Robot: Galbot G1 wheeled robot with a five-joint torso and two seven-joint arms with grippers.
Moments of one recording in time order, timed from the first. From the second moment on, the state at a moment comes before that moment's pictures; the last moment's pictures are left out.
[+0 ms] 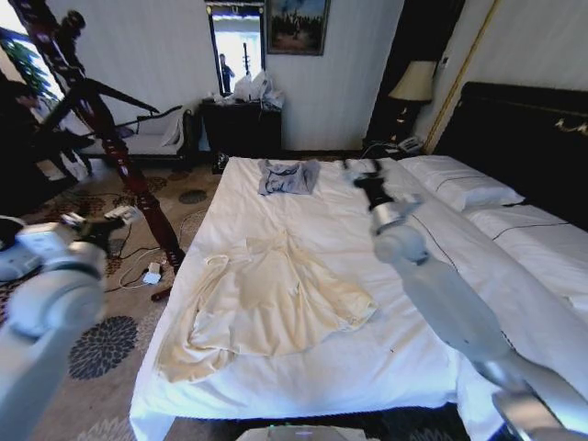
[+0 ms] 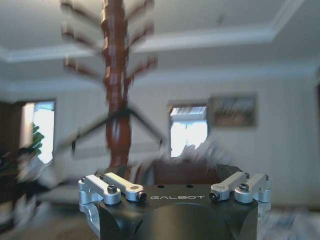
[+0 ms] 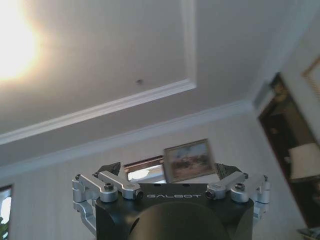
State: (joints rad) left arm 1.34 -0.60 -1.13 -2.32 -1.14 0.34 -0.47; right arm -0.70 0.90 0.35 1.93 0.89 0.07 0.29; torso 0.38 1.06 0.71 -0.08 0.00
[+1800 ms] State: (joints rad) left arm 1.14 -0.42 -0.96 -1.59 -1.25 0.24 0.14; right arm -1.10 1.17 0.58 1.97 0.68 0.01 0.35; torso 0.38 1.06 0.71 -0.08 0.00
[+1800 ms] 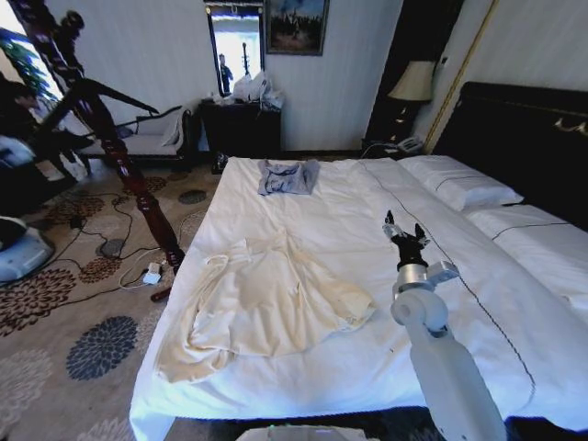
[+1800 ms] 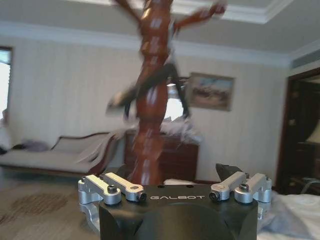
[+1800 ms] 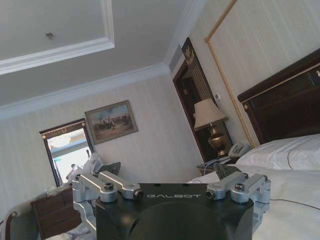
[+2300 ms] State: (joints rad) left arm 0.39 -0.56 -0.39 -1.43 -1.25 0.24 0.05; right arm -1.09 1.21 0.56 1.89 0.61 0.03 0.35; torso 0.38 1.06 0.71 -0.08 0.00
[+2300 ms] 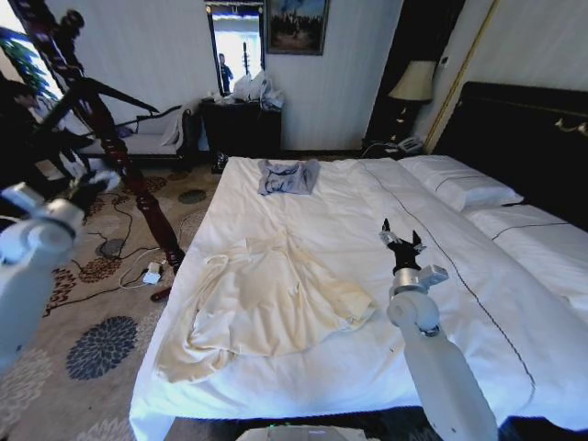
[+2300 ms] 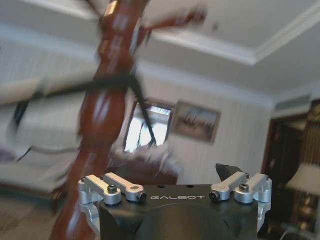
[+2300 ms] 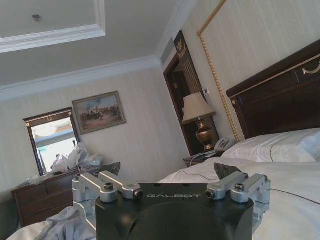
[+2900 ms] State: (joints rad) left arm 0.08 -0.47 -0.25 -1.20 -1.31 0.36 0.03; right arm -1.11 1.20 0.58 1.90 0.61 0.04 0.35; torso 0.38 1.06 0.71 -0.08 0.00
